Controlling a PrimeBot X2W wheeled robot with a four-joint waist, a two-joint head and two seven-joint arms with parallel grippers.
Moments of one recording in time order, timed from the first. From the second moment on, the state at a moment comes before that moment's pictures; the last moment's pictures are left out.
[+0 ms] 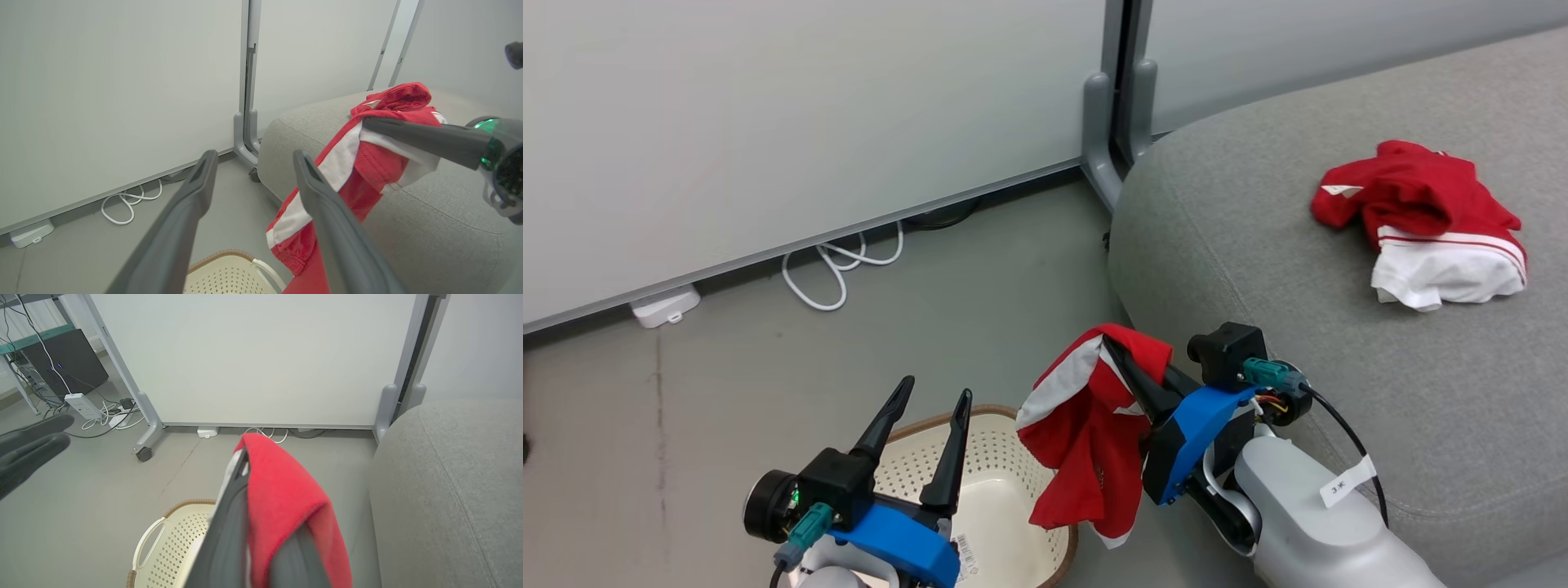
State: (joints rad) left arm -0.15 0.13 -0.36 0.34 -0.29 -0.13 -0.26; right arm -0.63 -0.07 0.69 0.83 0.54 0.13 -0.26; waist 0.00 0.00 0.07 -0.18
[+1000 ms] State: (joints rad) left arm -0.17 0.16 -0.39 0.33 -0.29 -0.13 -0.26; right arm -0.61 -0.06 0.64 0.80 0.52 0.13 -0.26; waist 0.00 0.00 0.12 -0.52
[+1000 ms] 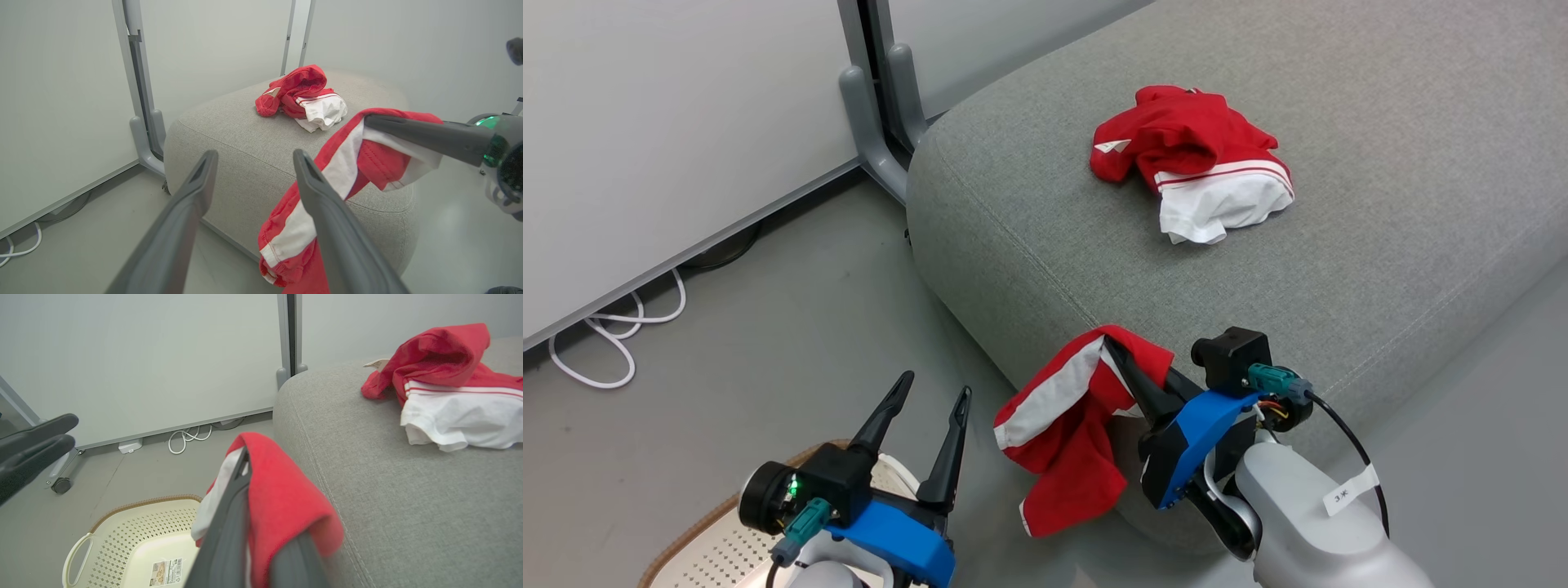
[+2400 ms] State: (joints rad) left arm -0.32 0.35 -0.41 0.20 -0.25 -0.13 -0.26; right arm -1.18 -0.36 0.08 0.53 0.42 0.13 -0.17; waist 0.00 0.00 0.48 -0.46
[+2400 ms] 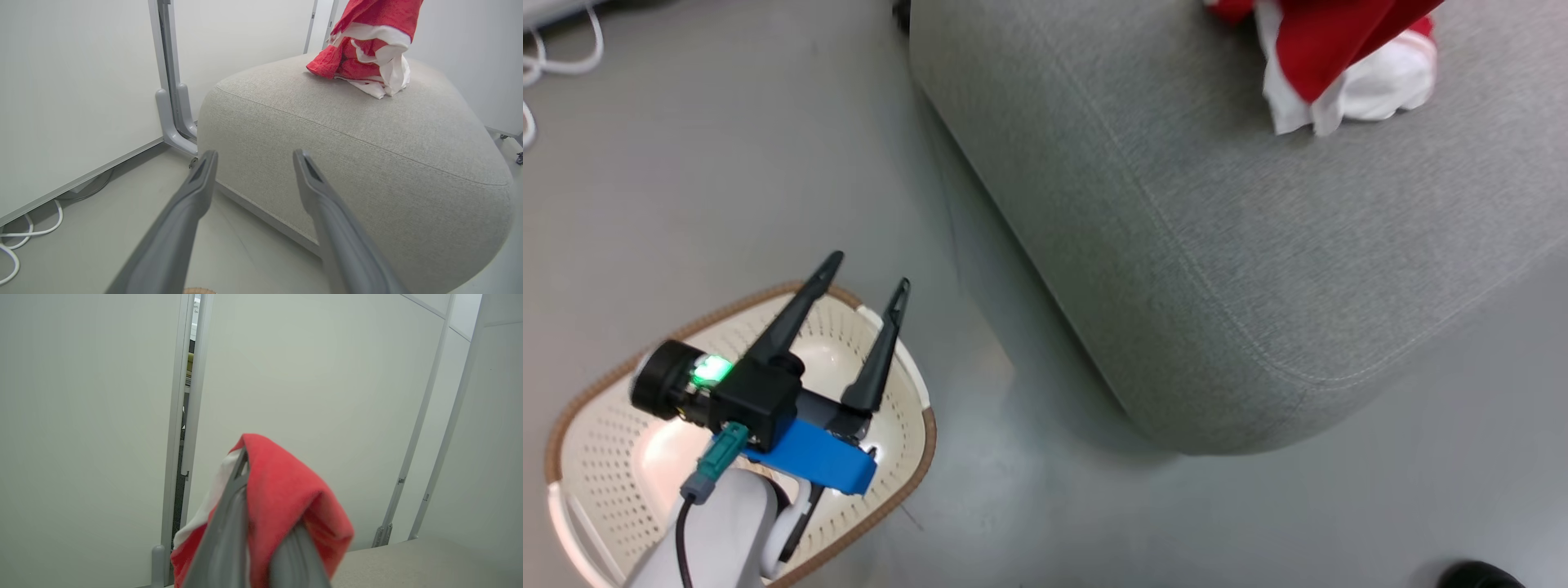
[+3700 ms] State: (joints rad) left arm -0.39 0.44 -0.44 0.02 -0.21 -0.10 -0.20; right arm -1.08 -0.29 -0.22 0.86 0.23 0.13 -0.26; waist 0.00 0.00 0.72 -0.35
